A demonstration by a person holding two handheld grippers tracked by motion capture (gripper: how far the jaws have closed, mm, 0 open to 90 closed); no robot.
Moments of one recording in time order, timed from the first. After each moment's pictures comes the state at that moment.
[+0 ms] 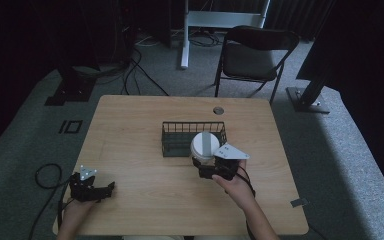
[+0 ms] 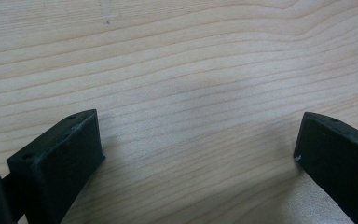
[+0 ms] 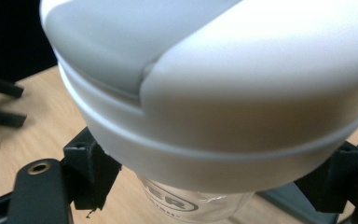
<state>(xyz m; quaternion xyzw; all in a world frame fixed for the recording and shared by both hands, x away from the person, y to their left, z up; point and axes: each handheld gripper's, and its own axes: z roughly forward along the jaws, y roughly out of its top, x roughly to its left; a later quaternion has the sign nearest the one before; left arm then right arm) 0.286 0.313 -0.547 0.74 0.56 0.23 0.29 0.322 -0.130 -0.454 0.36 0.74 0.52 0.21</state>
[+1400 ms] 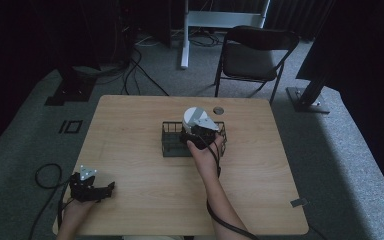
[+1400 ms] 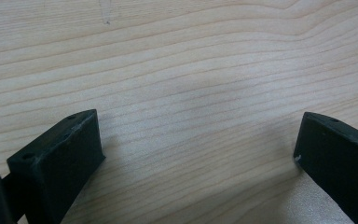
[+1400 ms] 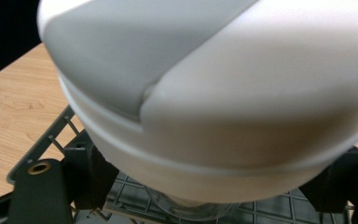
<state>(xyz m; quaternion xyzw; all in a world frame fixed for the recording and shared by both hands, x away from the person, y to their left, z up) 0.286 0.313 -0.547 0.74 0.56 0.23 0.29 0.406 -0.058 -0.452 0.53 0.67 0.43 0.29</state>
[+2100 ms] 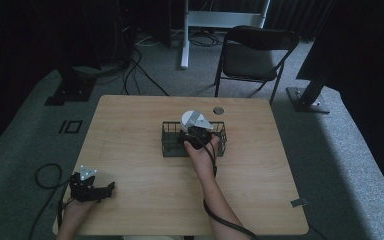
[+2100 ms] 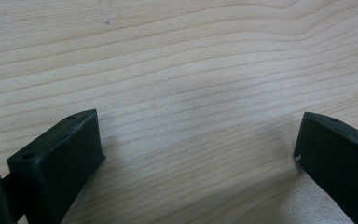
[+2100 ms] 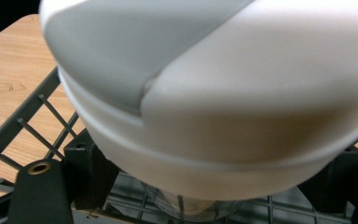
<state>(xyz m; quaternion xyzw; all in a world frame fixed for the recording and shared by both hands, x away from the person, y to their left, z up) 0.286 0.313 -0.547 0.74 0.56 0.23 0.29 0.418 -0.050 -0.471 0.55 0.68 0.39 0.27</state>
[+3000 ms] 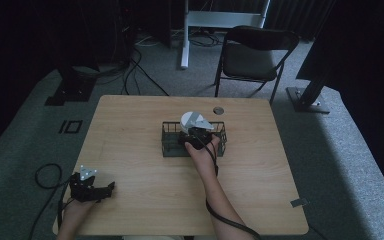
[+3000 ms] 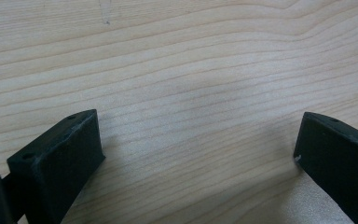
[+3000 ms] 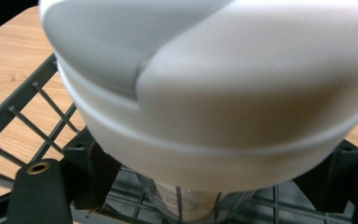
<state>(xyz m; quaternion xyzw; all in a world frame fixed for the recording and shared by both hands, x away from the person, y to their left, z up) 0.286 0.313 -0.547 0.74 0.56 0.23 0.29 0.422 -0.054 -0.479 0.54 0.70 0.40 0.26</state>
